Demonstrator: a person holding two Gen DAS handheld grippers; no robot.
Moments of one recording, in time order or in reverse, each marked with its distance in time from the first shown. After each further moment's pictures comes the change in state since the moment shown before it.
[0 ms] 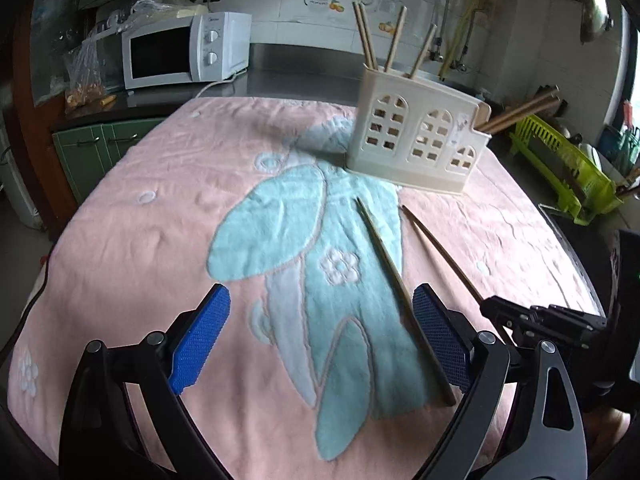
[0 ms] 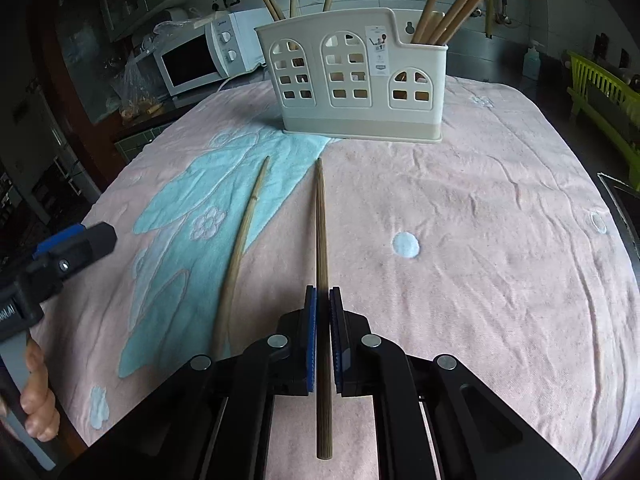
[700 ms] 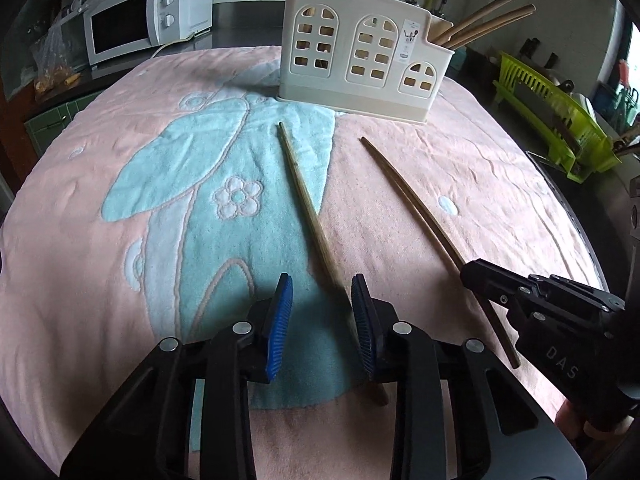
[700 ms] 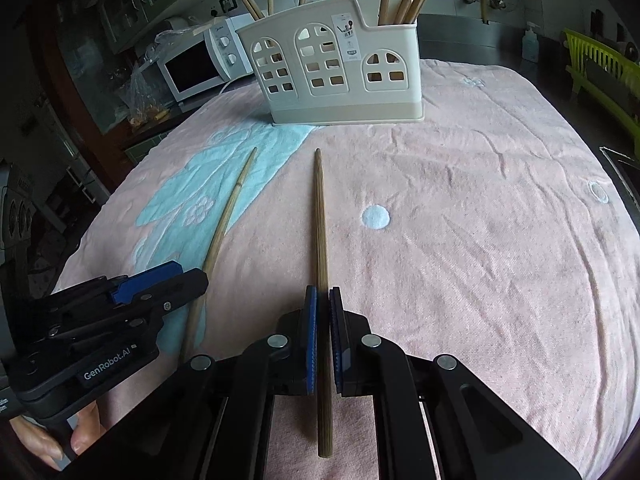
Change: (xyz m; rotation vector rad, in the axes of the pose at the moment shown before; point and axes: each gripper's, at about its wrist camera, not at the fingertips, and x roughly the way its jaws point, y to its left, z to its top) left arm 0.046 -0.064 -0.030 0.034 0.141 -0.037; right arm -0.003 -0.026 -0.018 0.040 0.003 0.069
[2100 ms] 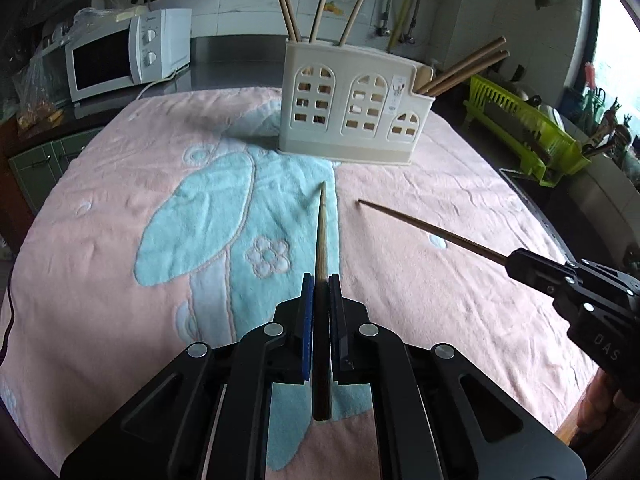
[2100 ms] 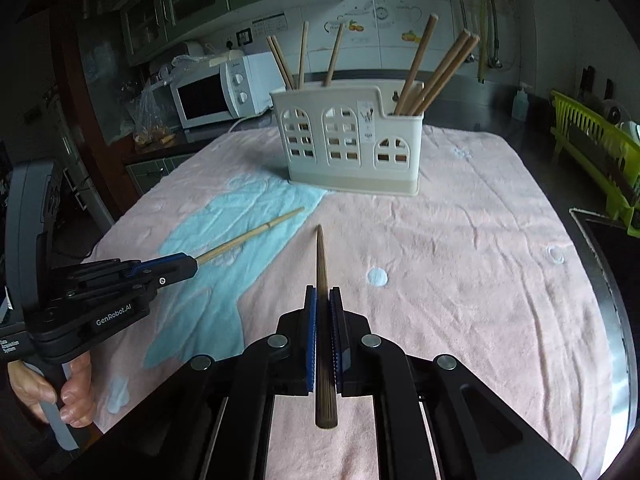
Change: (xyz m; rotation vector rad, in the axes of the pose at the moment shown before) left arm -0.039 0.035 0.026 0.083 -0.109 -0.092; right arm -0.062 0.035 0.018 -0.090 -0.173 -0.076
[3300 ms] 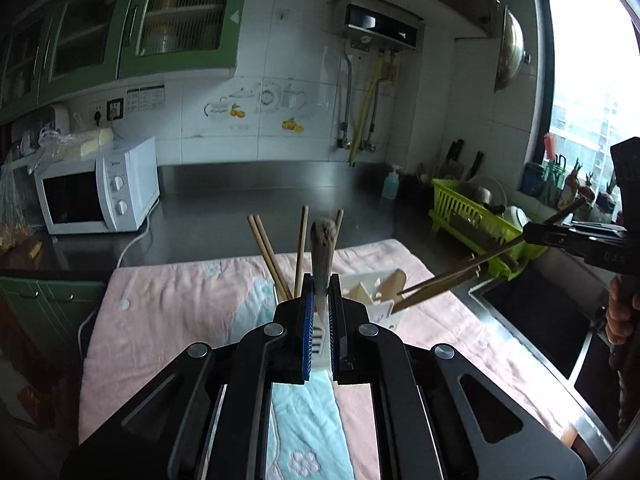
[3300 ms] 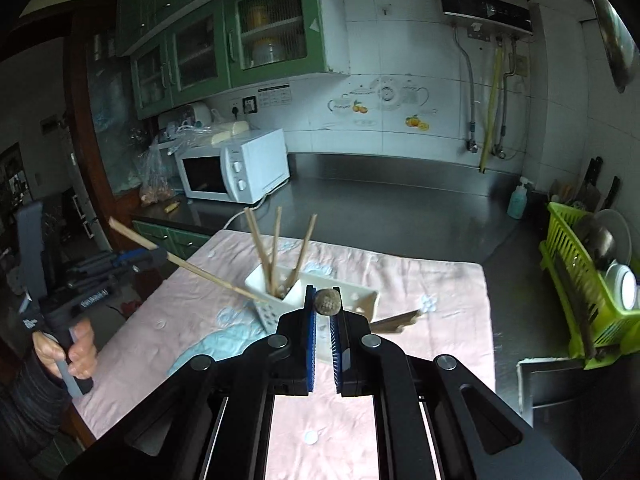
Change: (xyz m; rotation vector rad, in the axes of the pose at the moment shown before) left arm -0.071 0.003 0.205 0.139 -0.305 -0.110; right arm -0.072 -0.057 0.218 -0.079 -0.122 0.004
